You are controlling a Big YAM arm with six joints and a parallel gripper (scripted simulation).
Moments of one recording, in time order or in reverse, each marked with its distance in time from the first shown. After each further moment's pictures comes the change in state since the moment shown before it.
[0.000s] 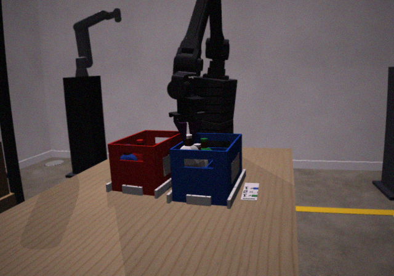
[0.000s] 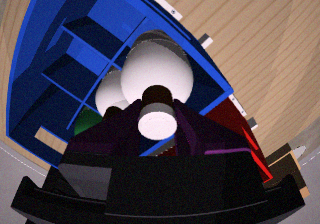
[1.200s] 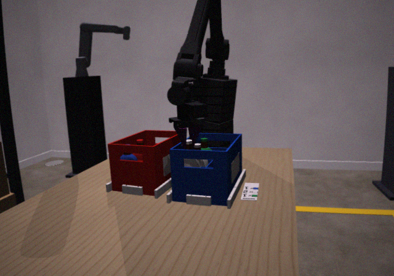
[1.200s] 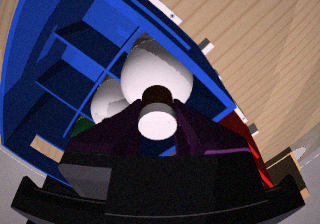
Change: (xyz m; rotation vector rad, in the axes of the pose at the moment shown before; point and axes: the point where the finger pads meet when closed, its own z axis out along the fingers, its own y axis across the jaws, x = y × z) arm -0.005 -0.003 0.017 0.000 -0.001 -0.001
